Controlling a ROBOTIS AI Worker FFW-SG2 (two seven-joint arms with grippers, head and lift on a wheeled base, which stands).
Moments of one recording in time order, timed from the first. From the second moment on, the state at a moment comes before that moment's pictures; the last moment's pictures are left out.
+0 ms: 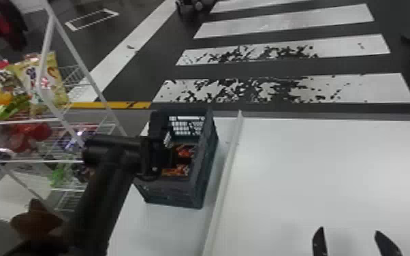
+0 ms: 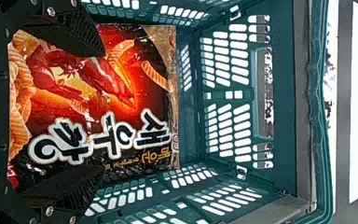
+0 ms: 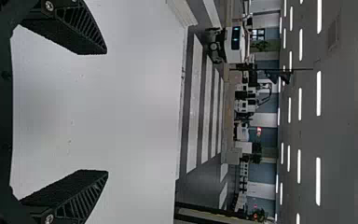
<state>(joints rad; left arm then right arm) -0.37 0.39 -0.06 -1.23 0.17 0.99 -0.28 0.50 0.00 0.34 -1.62 0.13 -0.18 -0.29</state>
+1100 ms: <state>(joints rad) -0.41 0.38 -0.12 -1.12 0.11 0.86 -0.24 0.50 0.00 0.34 -1.62 0.11 -0.18 -0.27</state>
